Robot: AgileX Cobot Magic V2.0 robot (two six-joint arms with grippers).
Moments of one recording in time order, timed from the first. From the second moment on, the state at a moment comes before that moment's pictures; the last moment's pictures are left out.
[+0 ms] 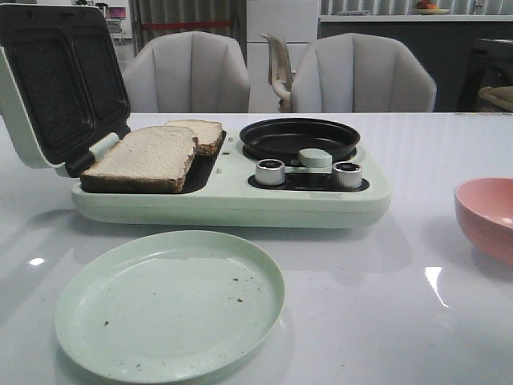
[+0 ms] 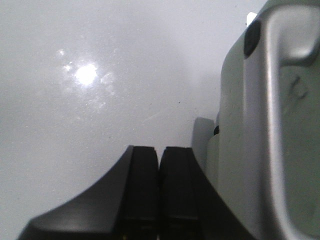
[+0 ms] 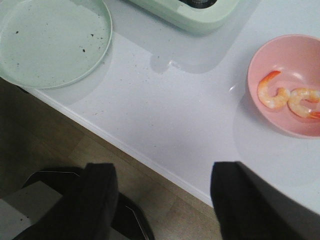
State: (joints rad) left arm 0.21 1.78 -1.51 -0.63 0.74 0.39; right arm 0.43 0.69 -0.72 0.02 0.93 -0.02
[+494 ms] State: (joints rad) left arm 0.10 1.78 -1.52 -0.68 0.75 0.42; right arm 0.43 0.69 -0.72 0.02 0.93 -0.02
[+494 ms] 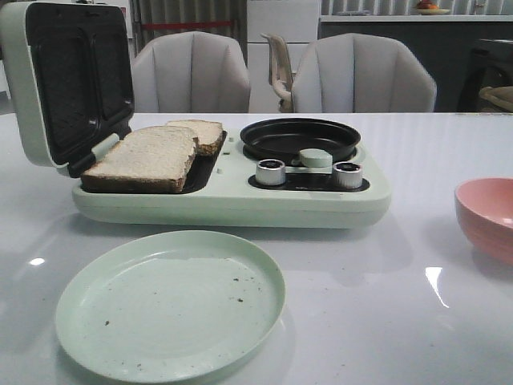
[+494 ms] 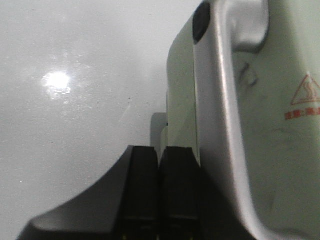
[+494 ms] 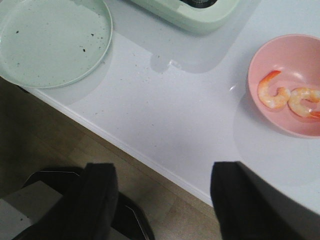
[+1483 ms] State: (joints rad) left arm -0.23 1.61 -1.34 -0.68 0.66 0.52; right arm 0.43 0.69 -0.72 0.02 0.93 -0.02
